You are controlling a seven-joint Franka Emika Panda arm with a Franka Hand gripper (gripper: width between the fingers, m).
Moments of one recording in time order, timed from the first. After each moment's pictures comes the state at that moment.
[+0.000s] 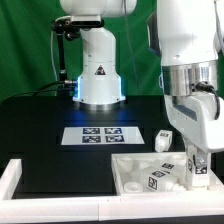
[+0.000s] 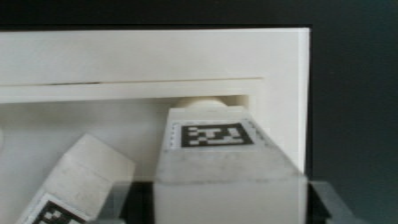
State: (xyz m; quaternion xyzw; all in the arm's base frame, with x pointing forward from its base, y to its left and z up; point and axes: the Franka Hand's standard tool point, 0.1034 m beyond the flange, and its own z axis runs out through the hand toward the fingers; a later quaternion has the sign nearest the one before) arm 0.637 0.105 0.073 -0.73 0.68 -0.01 0.09
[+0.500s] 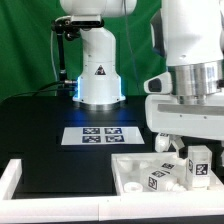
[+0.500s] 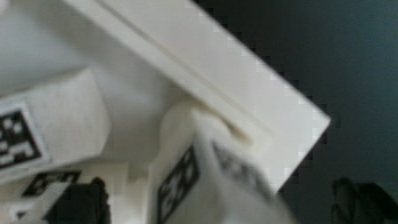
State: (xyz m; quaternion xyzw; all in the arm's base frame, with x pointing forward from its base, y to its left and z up) arm 0.635 0.121 0.072 -0.91 0.41 -0.04 0.08
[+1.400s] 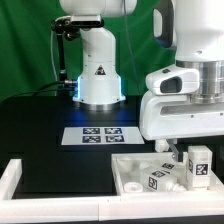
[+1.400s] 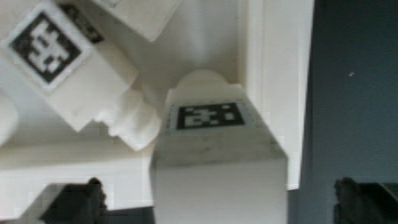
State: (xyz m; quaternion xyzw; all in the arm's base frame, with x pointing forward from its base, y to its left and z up) arm 0.647 0.110 0.081 -1.00 0.04 -0.02 0.03
